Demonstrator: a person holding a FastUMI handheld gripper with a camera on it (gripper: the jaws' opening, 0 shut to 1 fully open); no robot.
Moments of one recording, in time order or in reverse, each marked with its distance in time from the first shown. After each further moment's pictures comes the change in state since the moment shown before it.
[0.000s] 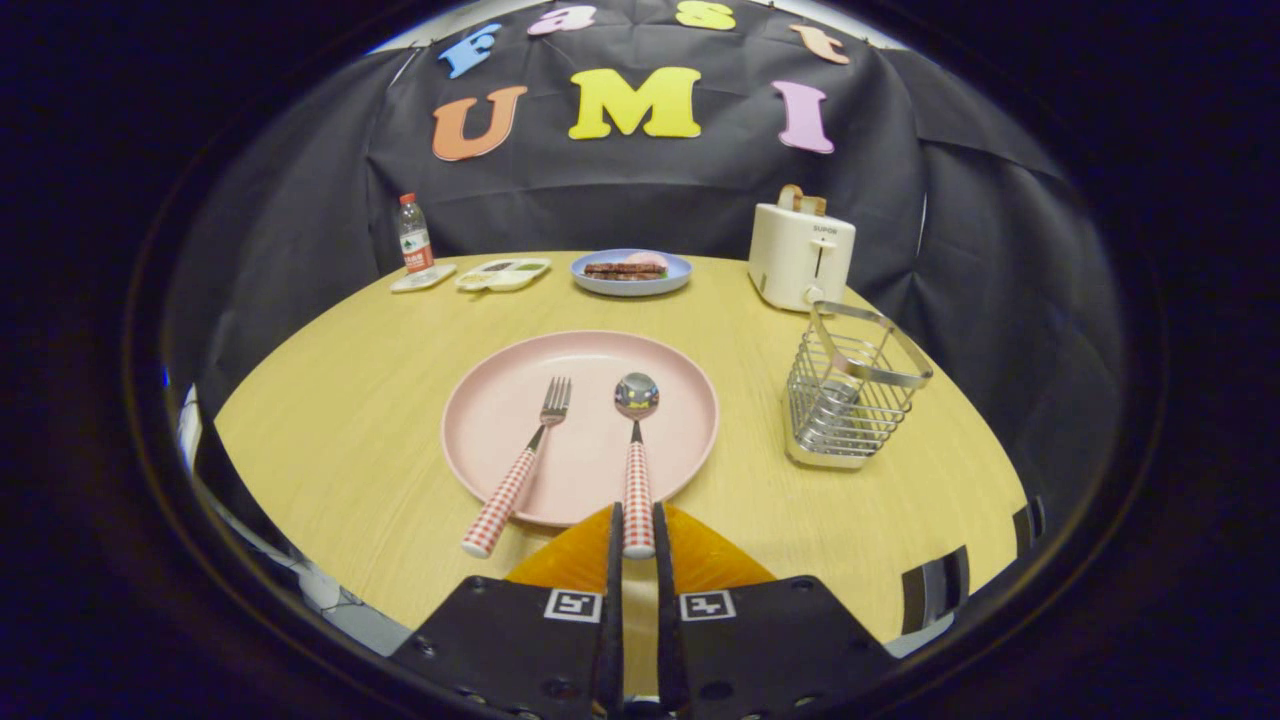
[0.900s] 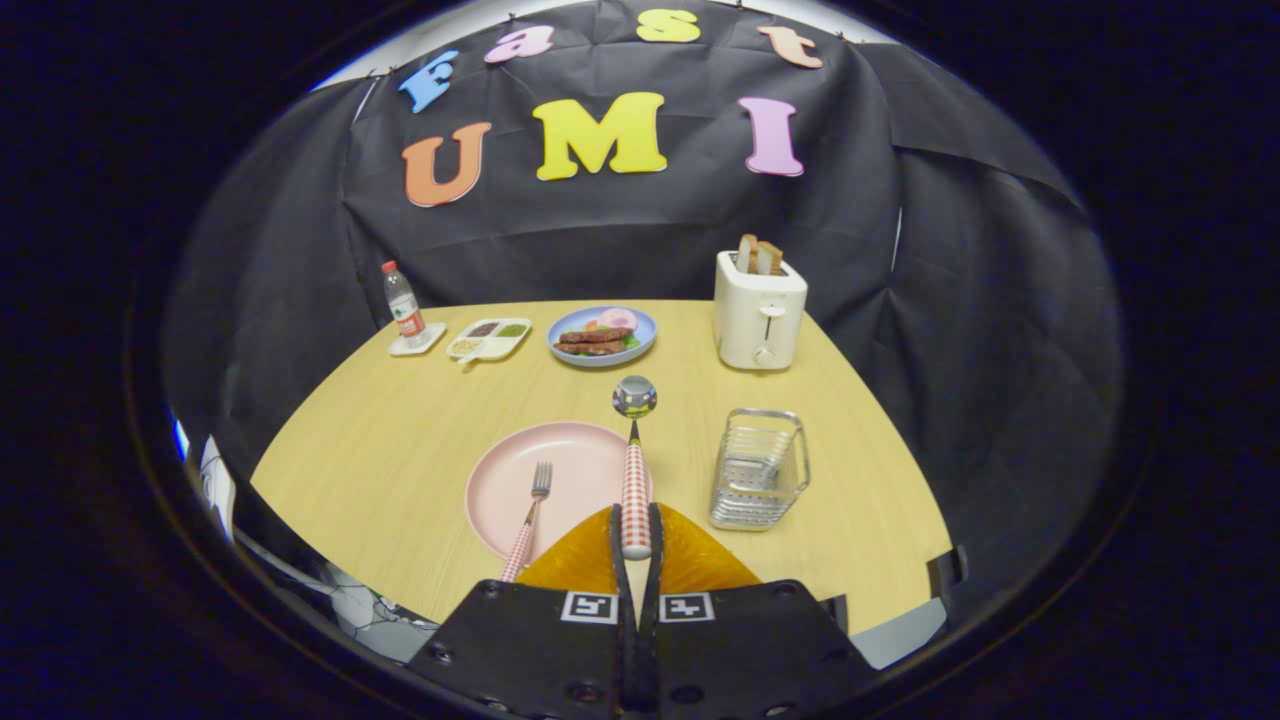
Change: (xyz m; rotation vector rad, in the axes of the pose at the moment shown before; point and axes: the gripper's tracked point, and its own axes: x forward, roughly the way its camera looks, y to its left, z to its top) arm -0.101 -0.065 0.117 0.080 0.005 -0.041
